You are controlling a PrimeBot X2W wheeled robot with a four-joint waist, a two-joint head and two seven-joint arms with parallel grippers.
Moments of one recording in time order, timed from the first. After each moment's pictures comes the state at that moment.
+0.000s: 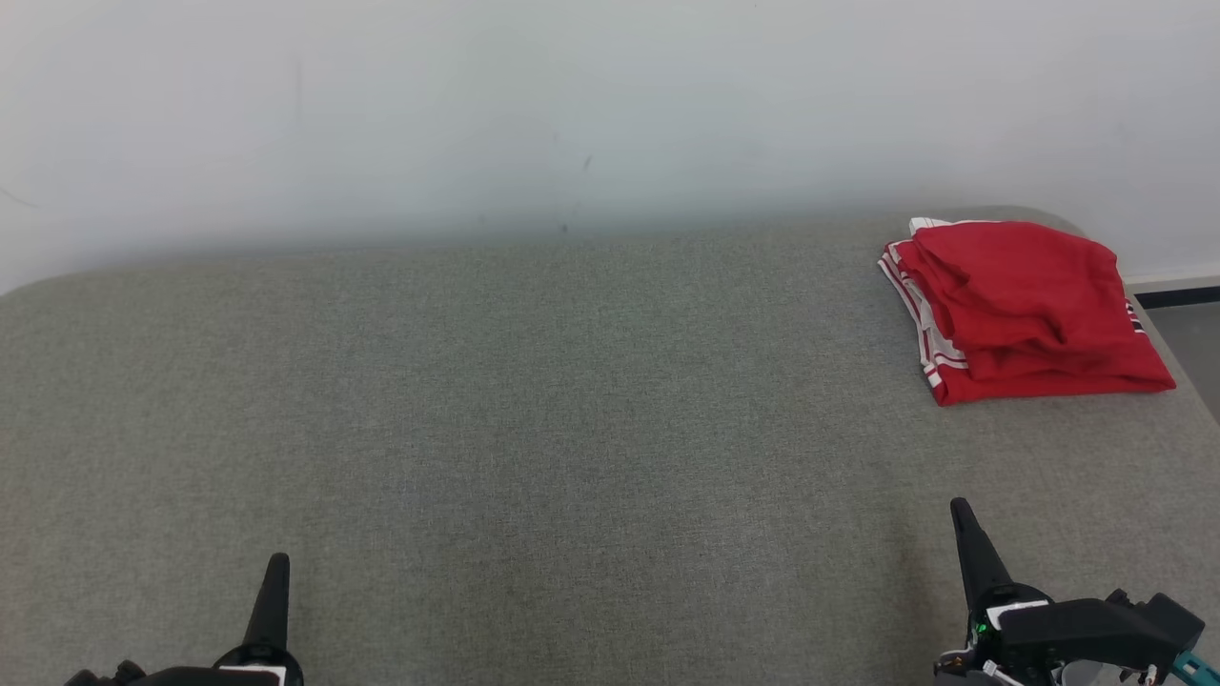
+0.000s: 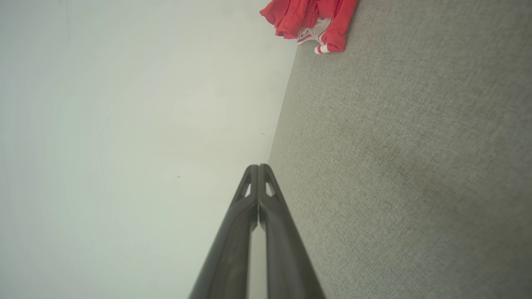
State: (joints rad) left arm -0.06 0.05 0.10 0.24 -1.36 -0.10 0.05; right arm -0.08 -0.05 -0.08 0.26 1.37 0.13 0.05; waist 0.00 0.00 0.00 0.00
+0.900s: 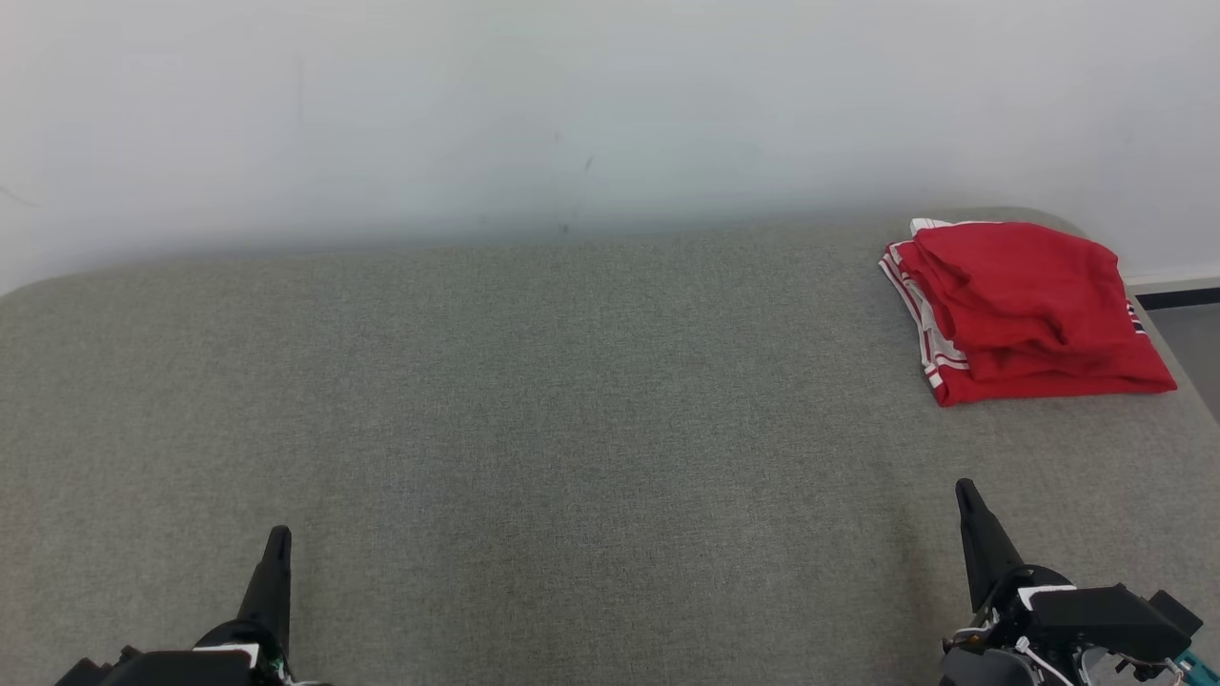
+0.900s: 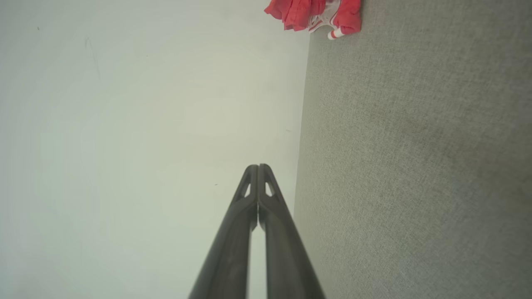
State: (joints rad) left arm -0.09 0.05 0.11 0.24 -1.56 -0.12 0.10; right arm -0.10 -0.05 -0.11 0.25 1.57 0.13 0.10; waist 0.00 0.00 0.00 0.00
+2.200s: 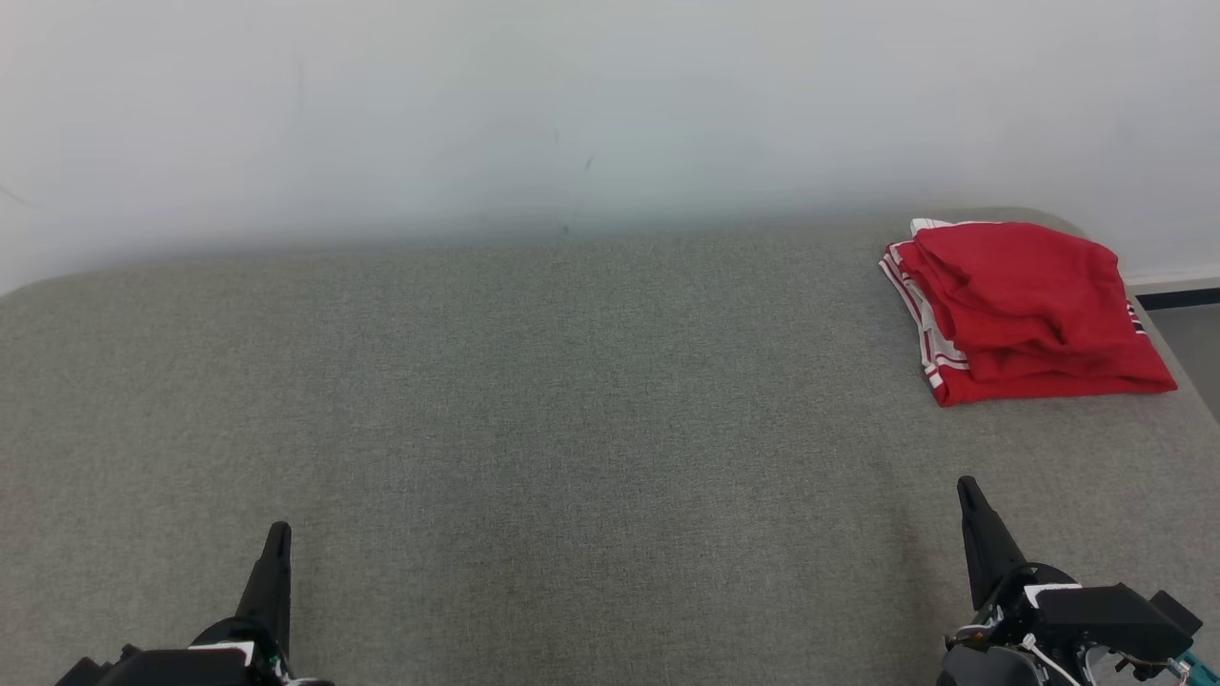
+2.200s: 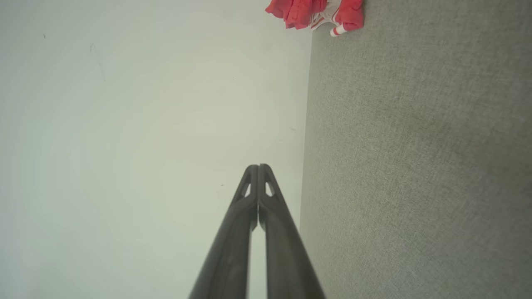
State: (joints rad) left arm -0.10 0.05 0.11 0.24 -1.61 -0.13 0.12; right arm -0.10 -0.05 -0.11 0.24 1.62 0.13 0.11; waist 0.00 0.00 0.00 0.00
